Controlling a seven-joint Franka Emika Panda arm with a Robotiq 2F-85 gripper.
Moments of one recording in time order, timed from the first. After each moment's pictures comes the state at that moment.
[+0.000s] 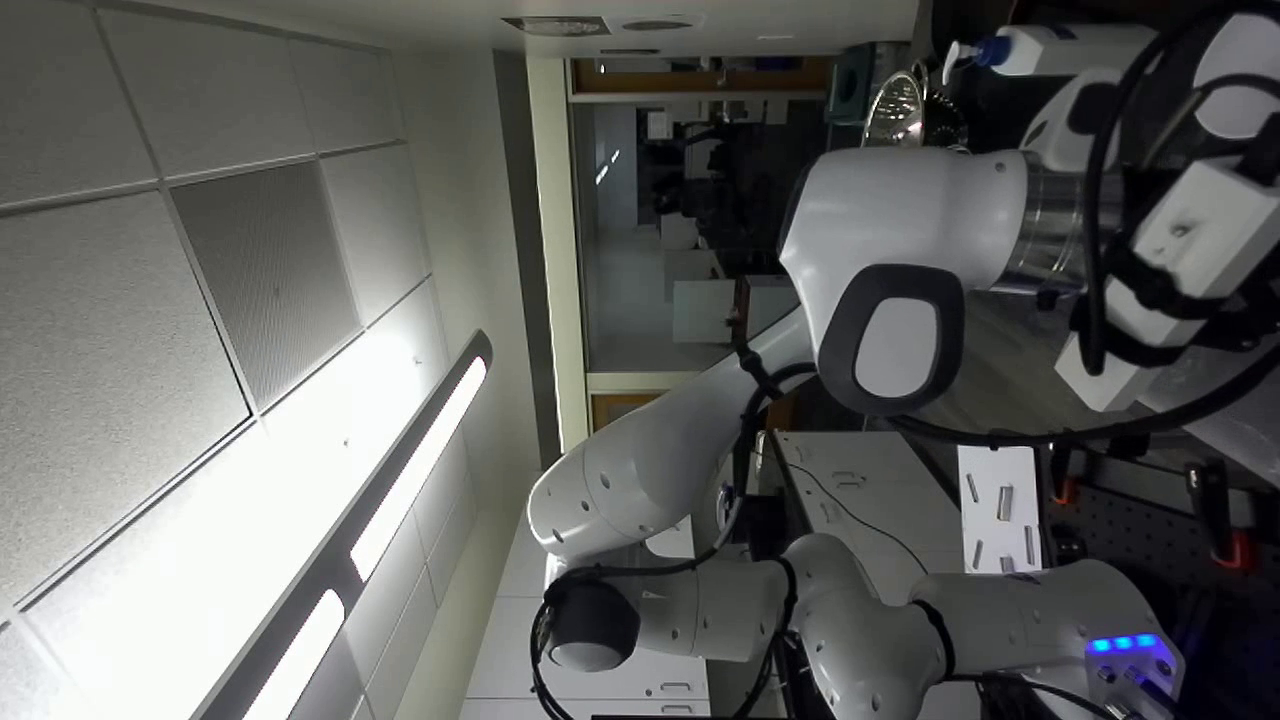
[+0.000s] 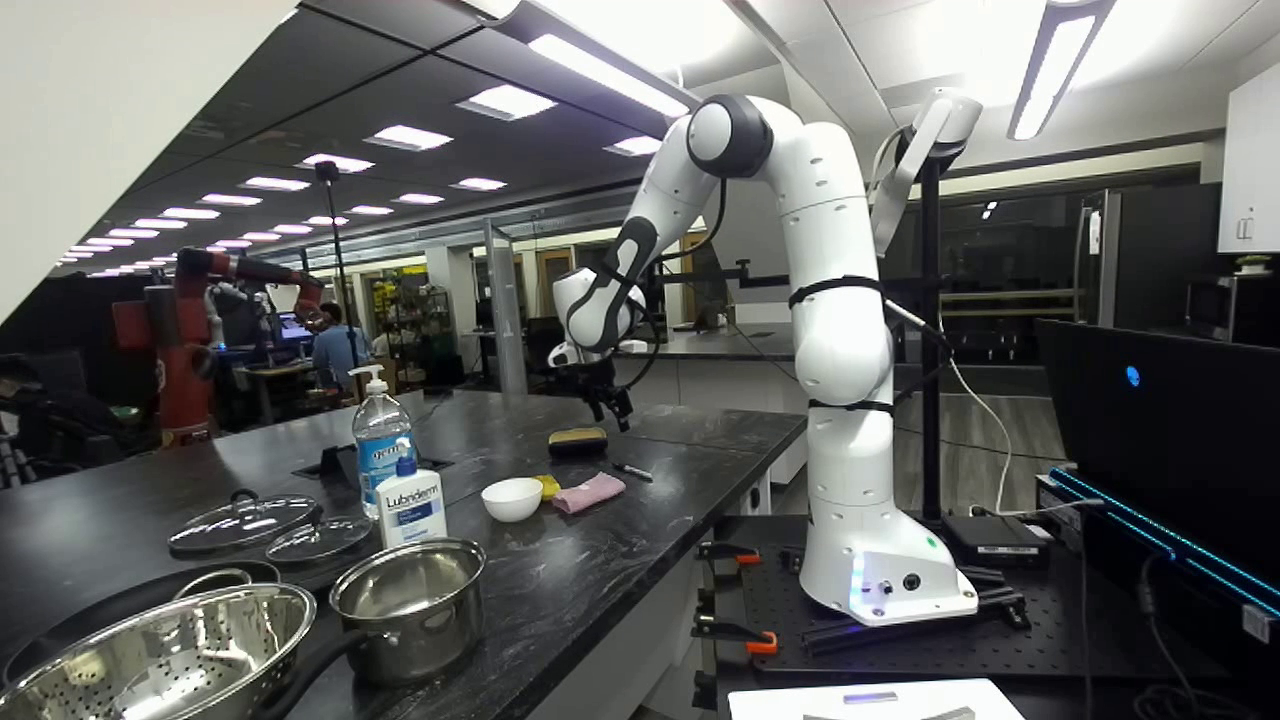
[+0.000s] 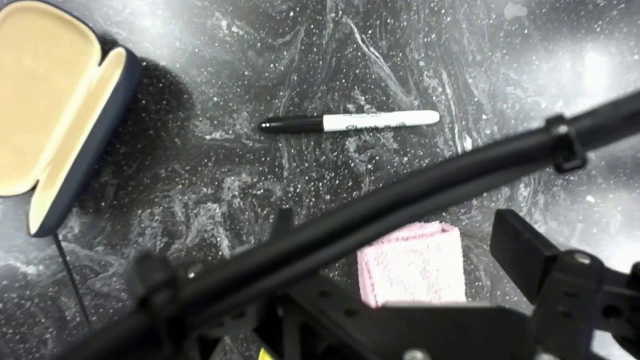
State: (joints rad) arm -0.37 0.14 -0.31 -2.27 -0.37 2.44 -1.19
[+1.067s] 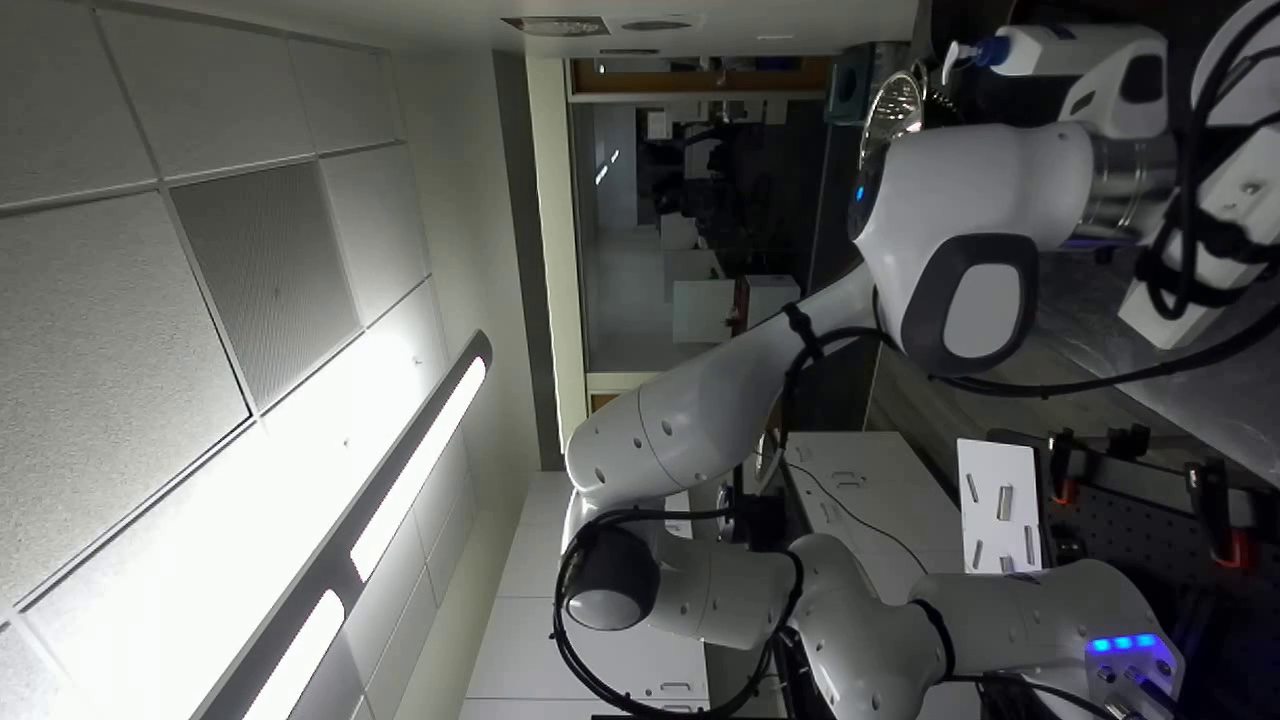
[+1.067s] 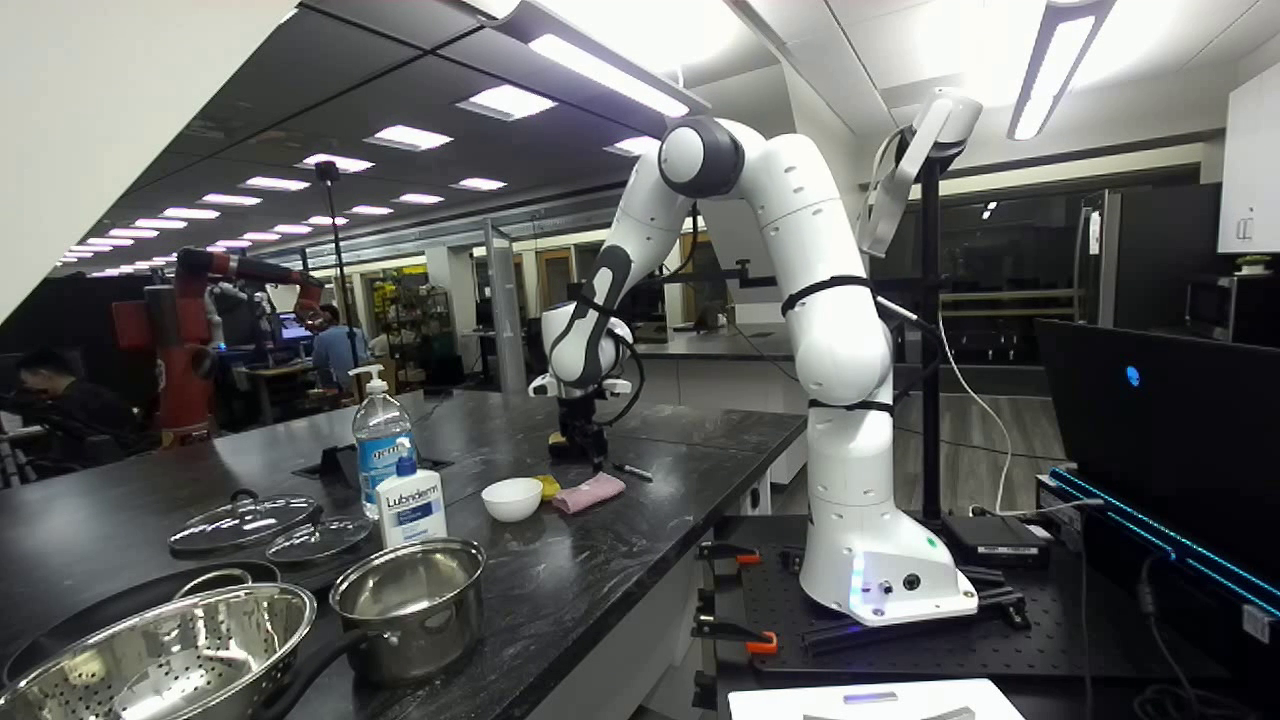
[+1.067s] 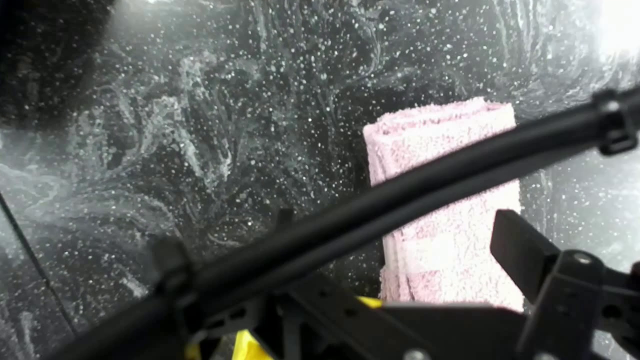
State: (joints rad) arm -0.36 0.29 -0.23 -2.28 -0.20 2.63 -1.16
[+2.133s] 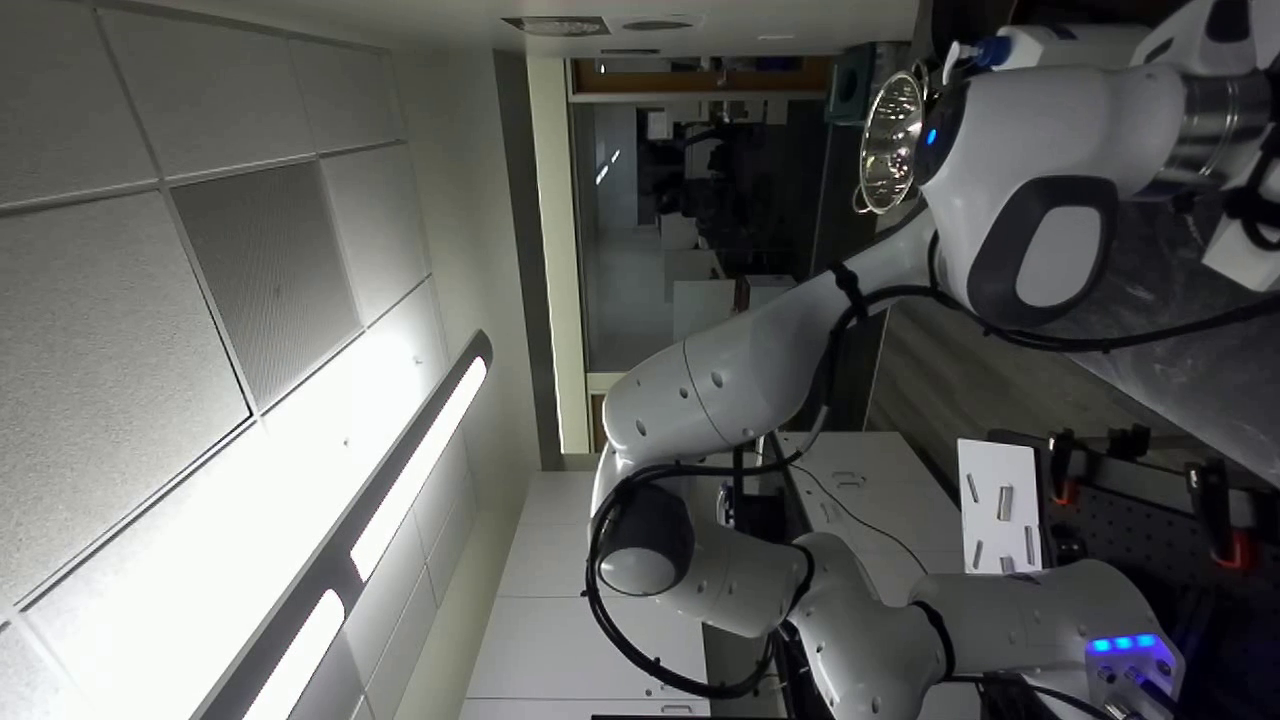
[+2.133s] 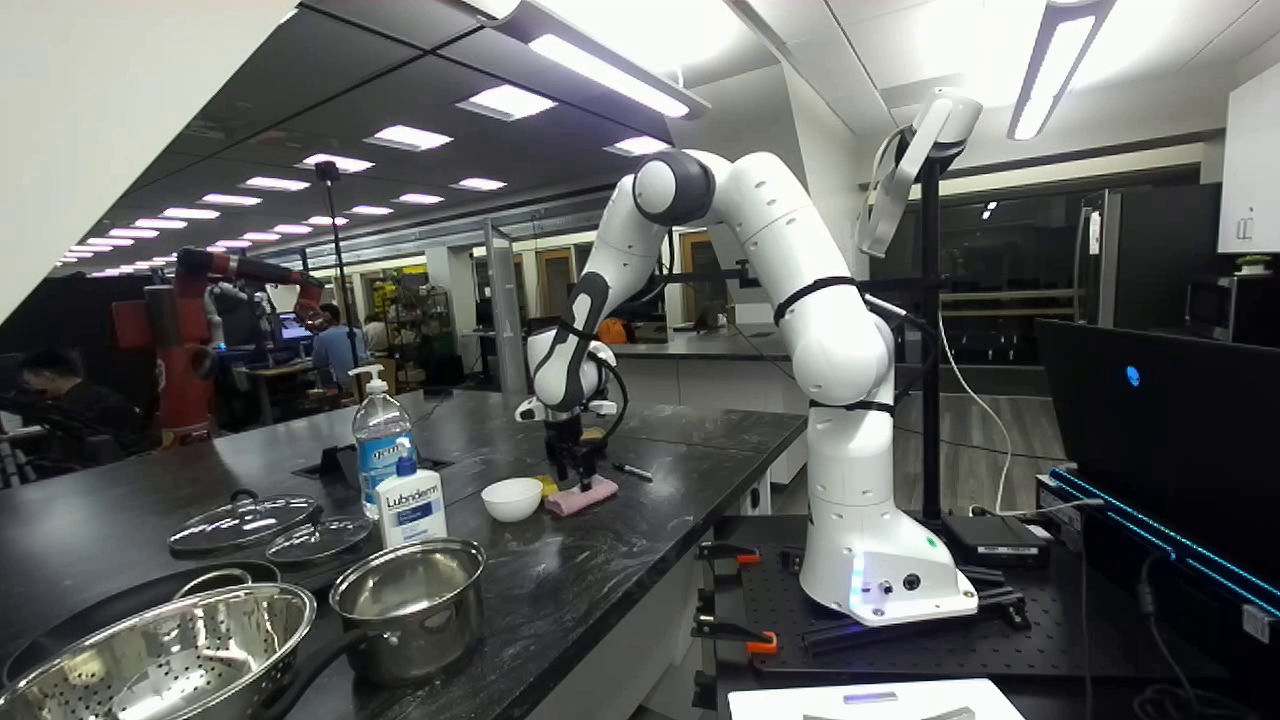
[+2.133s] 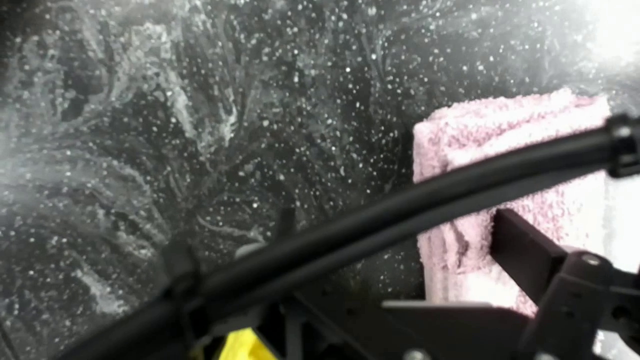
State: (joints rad) arm -0.40 0.46 -0.17 -2.14 -0.15 2.63 -1.24
